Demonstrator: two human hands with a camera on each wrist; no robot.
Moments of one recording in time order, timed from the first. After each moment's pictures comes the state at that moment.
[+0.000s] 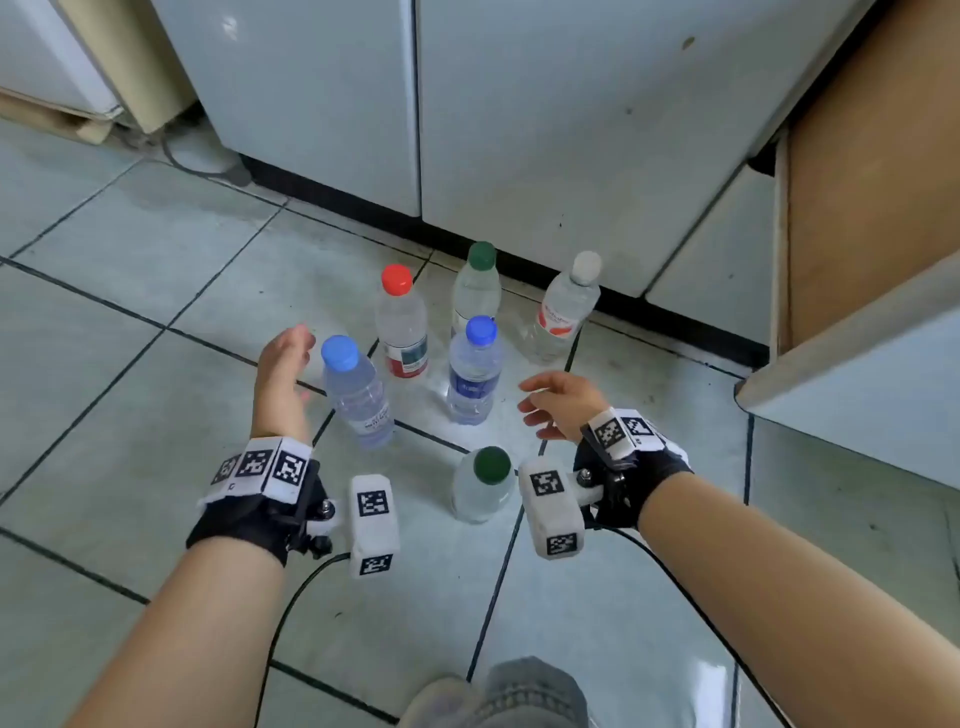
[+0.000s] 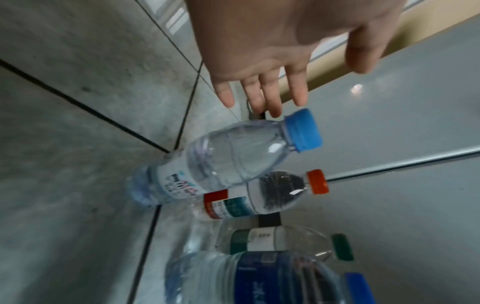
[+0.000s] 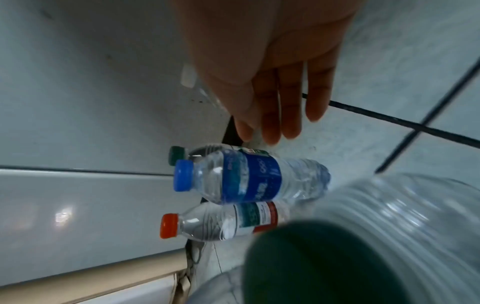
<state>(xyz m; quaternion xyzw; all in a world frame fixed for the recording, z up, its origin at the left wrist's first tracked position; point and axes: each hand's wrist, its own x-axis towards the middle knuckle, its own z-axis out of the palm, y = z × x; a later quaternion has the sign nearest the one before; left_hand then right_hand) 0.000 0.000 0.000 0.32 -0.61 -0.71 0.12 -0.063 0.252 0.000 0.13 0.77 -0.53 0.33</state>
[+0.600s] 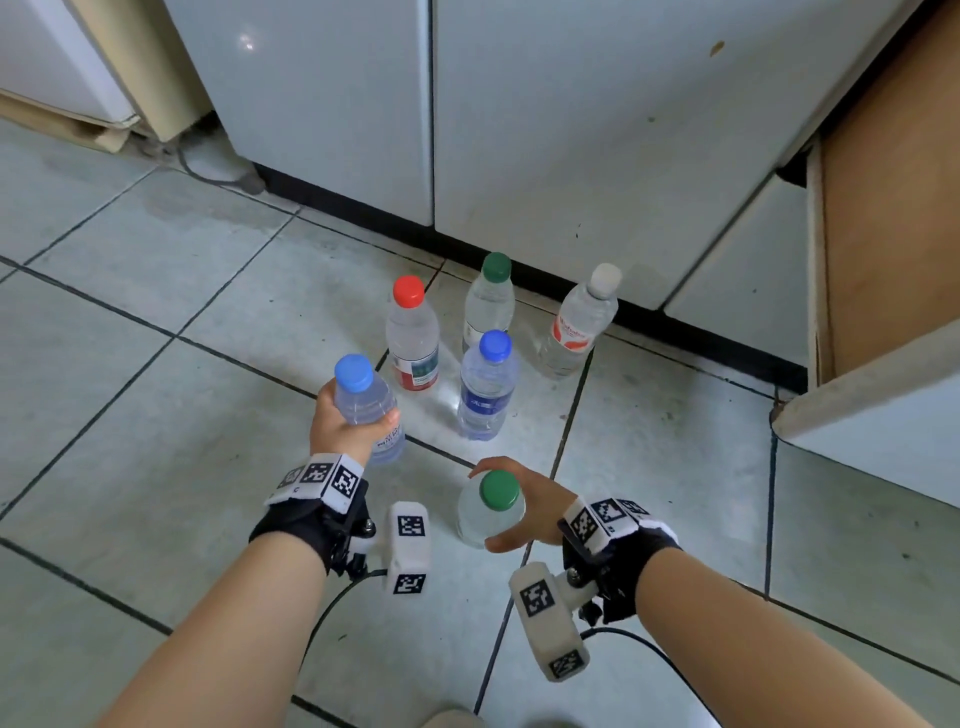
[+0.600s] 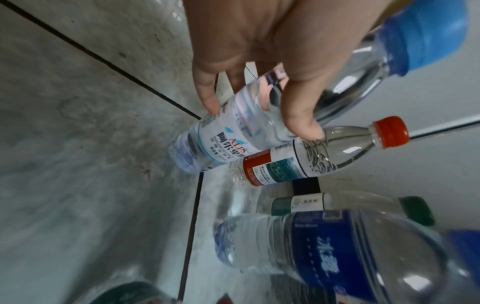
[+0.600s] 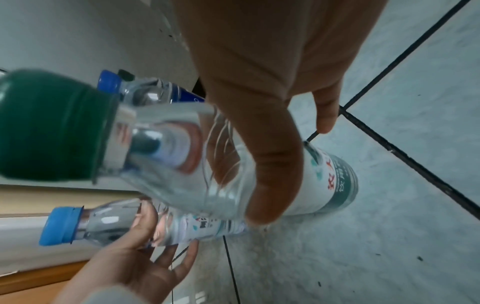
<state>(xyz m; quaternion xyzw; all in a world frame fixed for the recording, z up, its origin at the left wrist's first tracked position) -0.014 0.012 -0.067 0.35 -0.71 -0.61 0.03 -0.013 0.240 -0.044 -0.14 0.80 -0.38 0.44</state>
